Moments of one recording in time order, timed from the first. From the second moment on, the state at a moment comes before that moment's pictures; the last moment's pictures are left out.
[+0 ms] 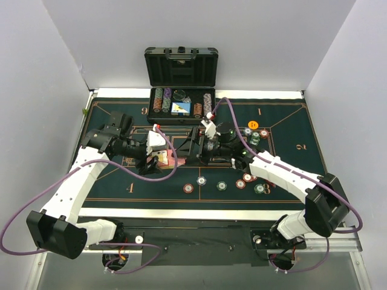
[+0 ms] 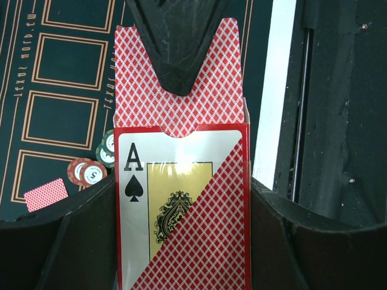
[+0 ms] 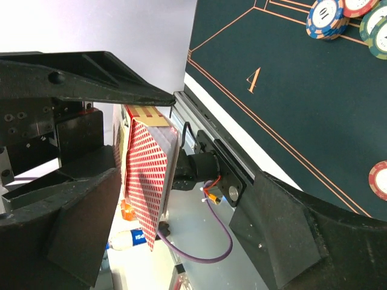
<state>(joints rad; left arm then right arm) -0.31 1.23 1.24 -1.07 0.82 0.90 0.72 1.42 0.96 0.06 -0.52 1.05</state>
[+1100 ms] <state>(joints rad) -0.31 1.25 1.24 -1.06 0.82 0.90 0.66 1.39 0.91 0.09 -0.52 1.08</state>
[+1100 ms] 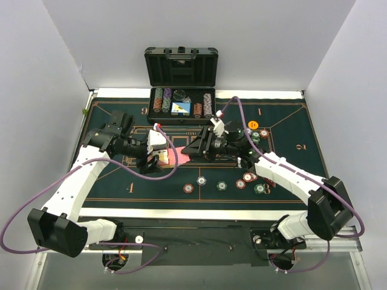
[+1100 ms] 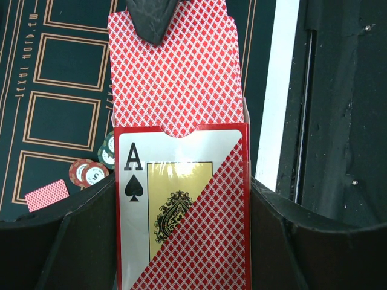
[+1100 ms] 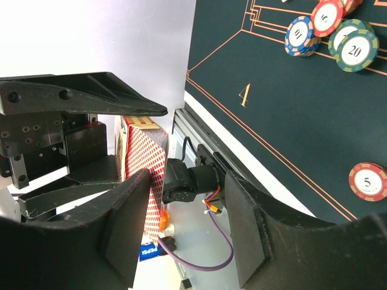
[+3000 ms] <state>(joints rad) -0.31 1.25 1.24 -1.05 0.83 0.88 0.62 1.36 0.94 0.03 -0.53 1.05</state>
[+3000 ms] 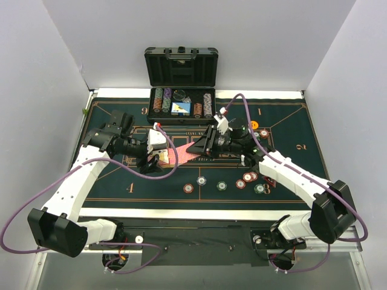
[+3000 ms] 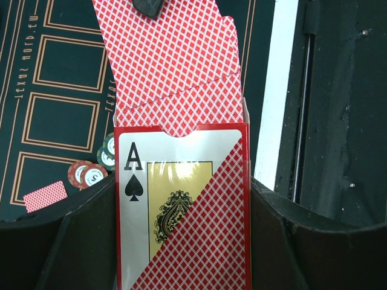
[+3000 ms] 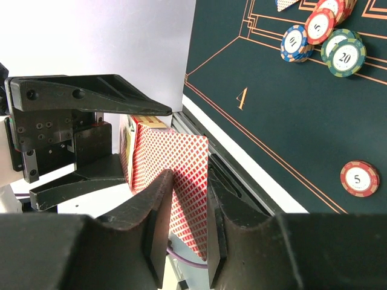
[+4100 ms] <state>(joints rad) -0.31 1.25 1.27 -1.05 0.83 0.88 0.02 1.80 1.25 -0.09 -0.40 0.90</state>
